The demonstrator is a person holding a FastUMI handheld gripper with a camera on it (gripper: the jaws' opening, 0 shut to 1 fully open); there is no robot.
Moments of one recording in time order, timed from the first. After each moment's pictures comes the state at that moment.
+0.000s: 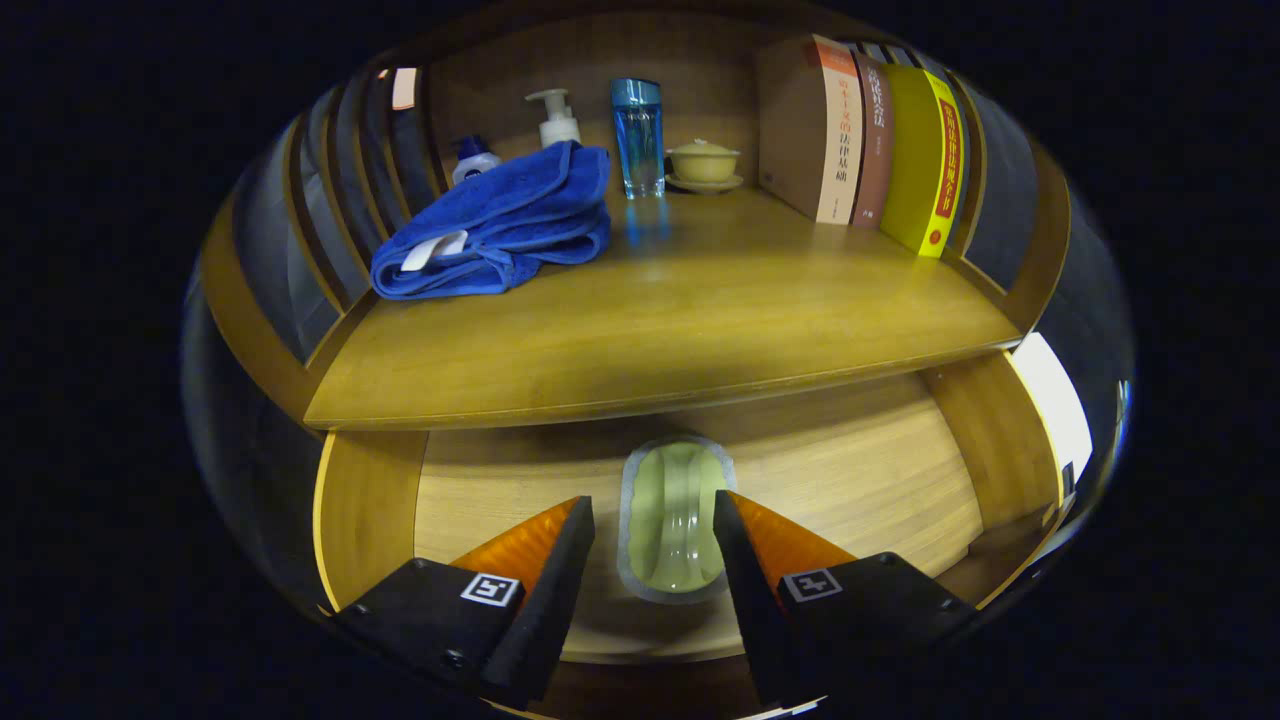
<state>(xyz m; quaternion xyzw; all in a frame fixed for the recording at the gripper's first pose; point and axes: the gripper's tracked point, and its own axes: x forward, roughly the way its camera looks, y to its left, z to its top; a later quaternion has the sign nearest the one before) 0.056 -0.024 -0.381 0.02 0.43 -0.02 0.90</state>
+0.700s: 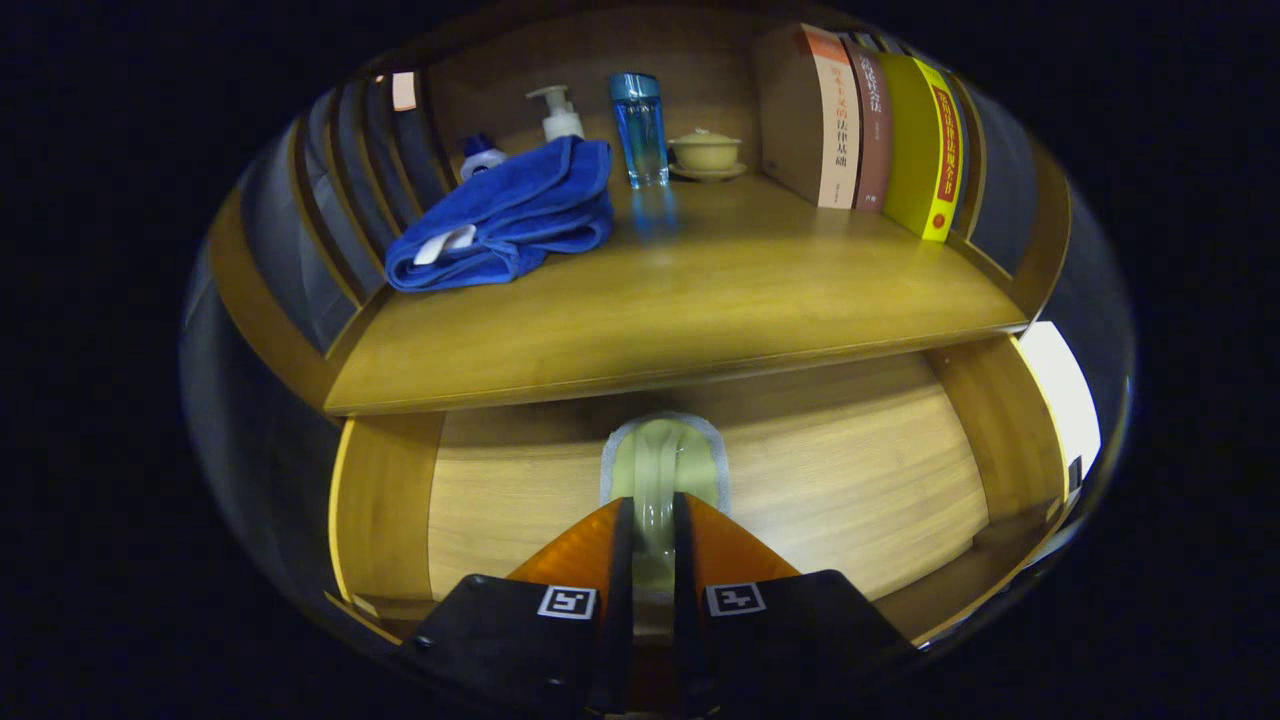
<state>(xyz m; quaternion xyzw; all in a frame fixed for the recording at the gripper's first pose) 0.039 -0.021 -0.352 0.03 0.42 0.01 0.91</state>
